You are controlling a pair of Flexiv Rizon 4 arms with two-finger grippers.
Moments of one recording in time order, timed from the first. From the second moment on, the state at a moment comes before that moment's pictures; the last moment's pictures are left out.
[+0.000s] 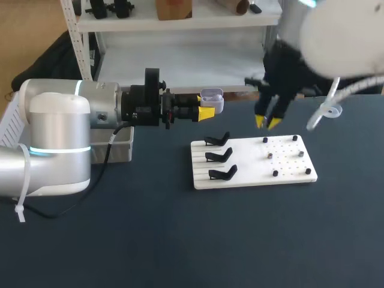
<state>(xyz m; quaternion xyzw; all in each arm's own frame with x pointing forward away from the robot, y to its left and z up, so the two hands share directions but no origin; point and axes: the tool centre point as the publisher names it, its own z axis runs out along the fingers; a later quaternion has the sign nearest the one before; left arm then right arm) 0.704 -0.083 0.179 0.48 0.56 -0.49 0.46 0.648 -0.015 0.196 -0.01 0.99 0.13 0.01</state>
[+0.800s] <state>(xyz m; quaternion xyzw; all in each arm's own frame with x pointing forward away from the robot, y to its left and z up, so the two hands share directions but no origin) 0.704 -0.083 0.179 0.48 0.56 -0.49 0.46 0.636 0.084 0.276 -0.19 0.97 0.14 0.05</state>
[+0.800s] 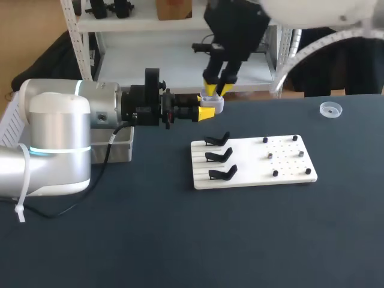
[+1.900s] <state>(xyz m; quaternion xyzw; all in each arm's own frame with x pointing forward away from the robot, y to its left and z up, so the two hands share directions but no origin) 0.704 -0.083 0.179 0.48 0.56 -0.49 0.46 0.681 0.087 0.238 -0.20 0.97 0.11 0.02</state>
